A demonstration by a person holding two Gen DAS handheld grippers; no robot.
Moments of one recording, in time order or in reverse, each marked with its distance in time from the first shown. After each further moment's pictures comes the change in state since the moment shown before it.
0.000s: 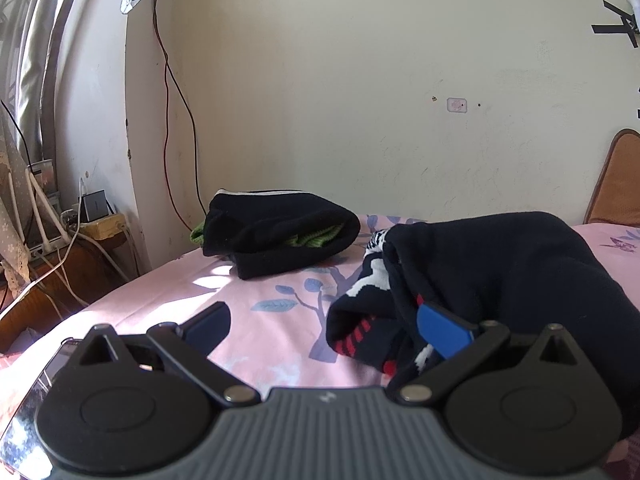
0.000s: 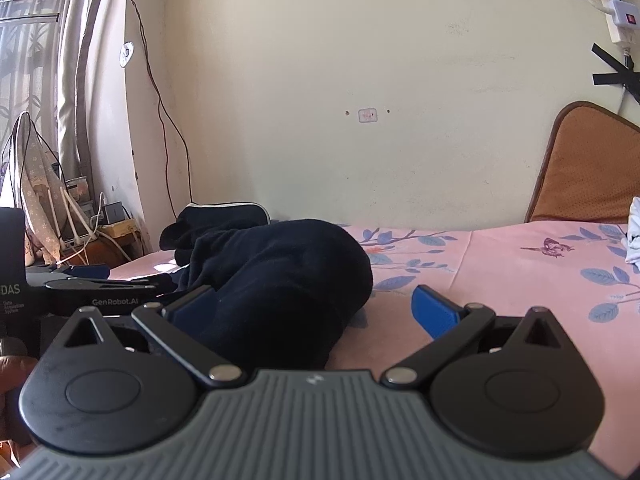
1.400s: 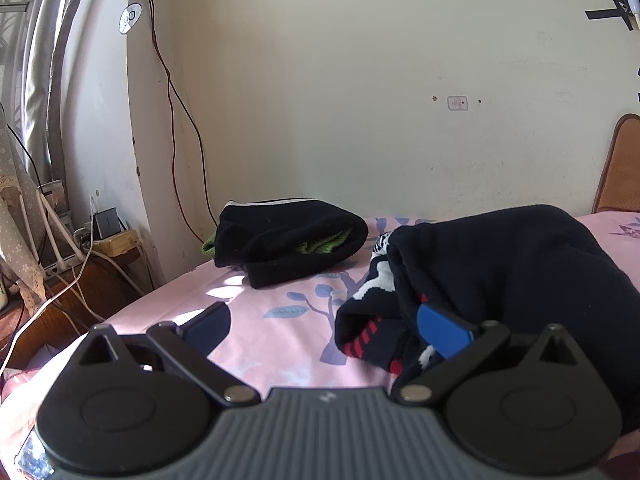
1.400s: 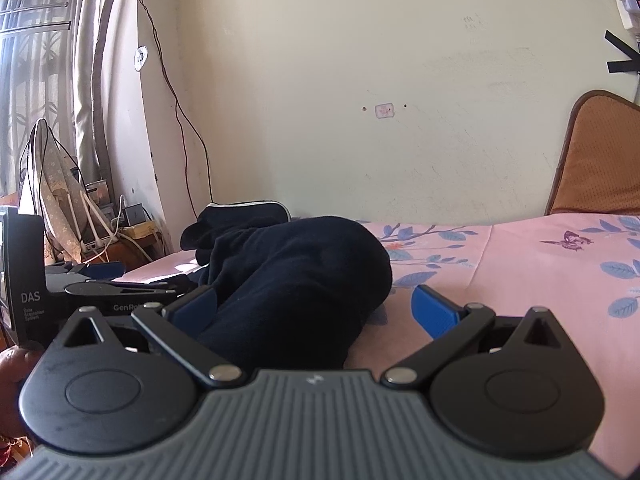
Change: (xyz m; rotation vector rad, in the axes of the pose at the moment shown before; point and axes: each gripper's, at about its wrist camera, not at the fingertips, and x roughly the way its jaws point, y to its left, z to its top) left arm -0.007 -0.005 0.000 0.051 -0.023 0.044; right arm 0.000 -0.004 -0.001 0.036 0.012 0.060
